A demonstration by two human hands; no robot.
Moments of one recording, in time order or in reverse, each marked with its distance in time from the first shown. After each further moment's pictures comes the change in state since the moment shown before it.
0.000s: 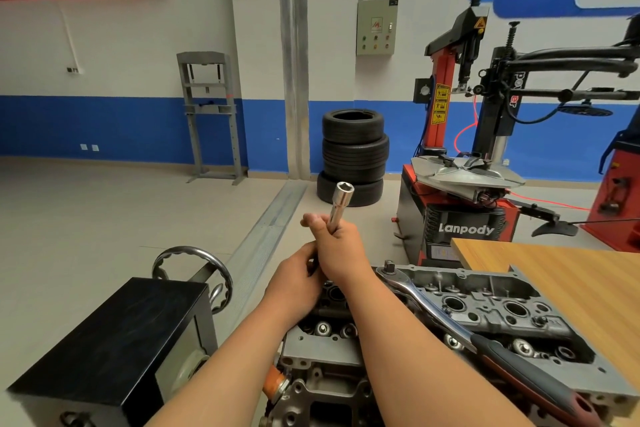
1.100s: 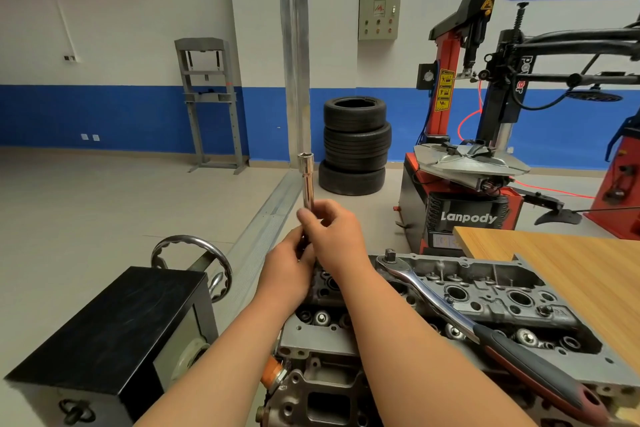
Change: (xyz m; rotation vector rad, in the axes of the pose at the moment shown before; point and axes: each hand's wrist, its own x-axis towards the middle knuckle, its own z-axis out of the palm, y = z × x) left_hand -0.002 -0.003 -0.002 -0.110 0.143 -0.010; right_hand 0.003 0.004 0.003 -0.145 0.073 -0.053
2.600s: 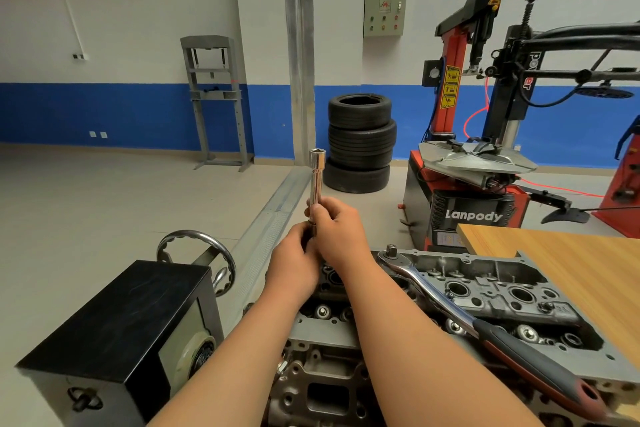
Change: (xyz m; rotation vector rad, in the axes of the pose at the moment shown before) left_hand -0.003 0.013 0.010 0.027 0.062 -0.093; right_hand -0.001 -0.001 -0.002 0.059 -0.035 0.022
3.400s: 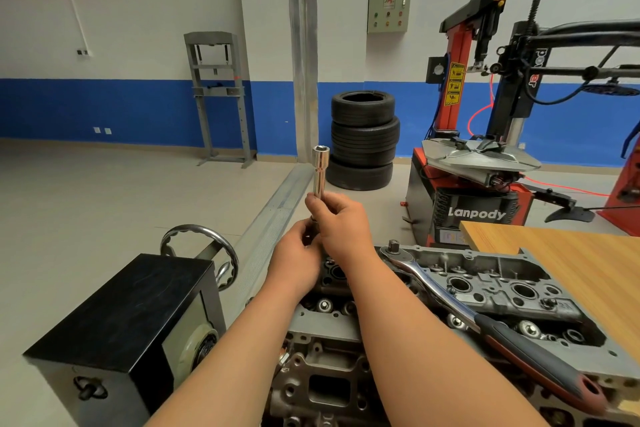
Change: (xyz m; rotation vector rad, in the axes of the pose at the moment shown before) left_hand 0.000 -0.003 -0.001 -0.104 -0.032 -0.033; right_hand -0.002 -0.003 0.001 0.060 0.010 -0.050
